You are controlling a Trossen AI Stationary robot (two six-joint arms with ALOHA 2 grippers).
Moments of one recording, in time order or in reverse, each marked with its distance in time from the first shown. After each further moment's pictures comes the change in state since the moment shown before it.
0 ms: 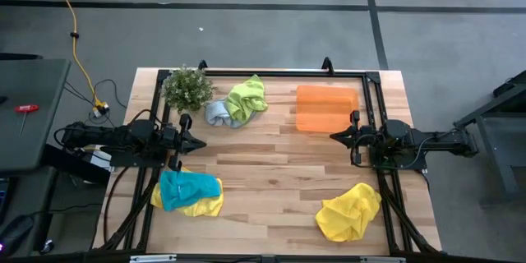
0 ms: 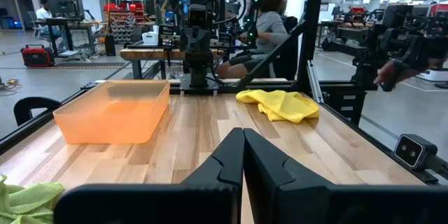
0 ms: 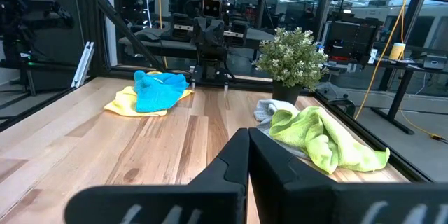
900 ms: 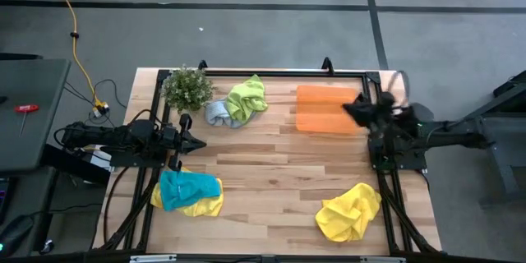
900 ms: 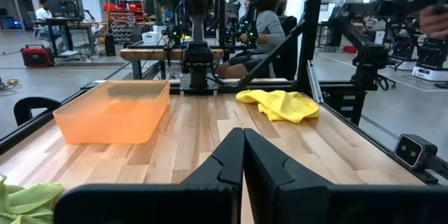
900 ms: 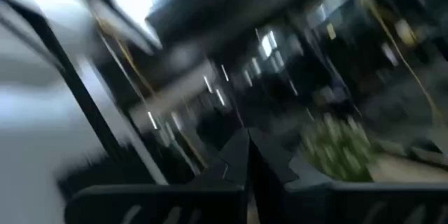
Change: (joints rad) left arm 0.000 0.000 0.000 0.000 0.000 0.000; right arm 0.003 0.421 0.373 0.365 0.114 0.649
